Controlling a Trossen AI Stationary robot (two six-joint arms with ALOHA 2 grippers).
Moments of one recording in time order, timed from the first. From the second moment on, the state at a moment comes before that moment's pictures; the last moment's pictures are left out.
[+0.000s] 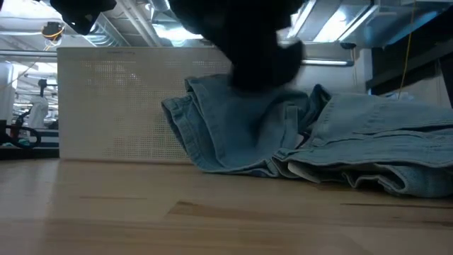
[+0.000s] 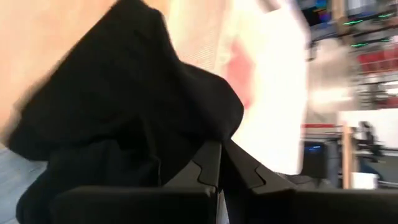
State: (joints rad) left arm -0.69 0.88 0.53 -0.02 -0.62 -0.33; right arm 0.38 1.97 2.23 -1.35 0.75 -0.22
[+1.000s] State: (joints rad) left arm -0.69 0.88 0.53 -0.01 -0.62 -0.30; right arm -0.13 1.97 2.25 -0.73 0.52 -0.56
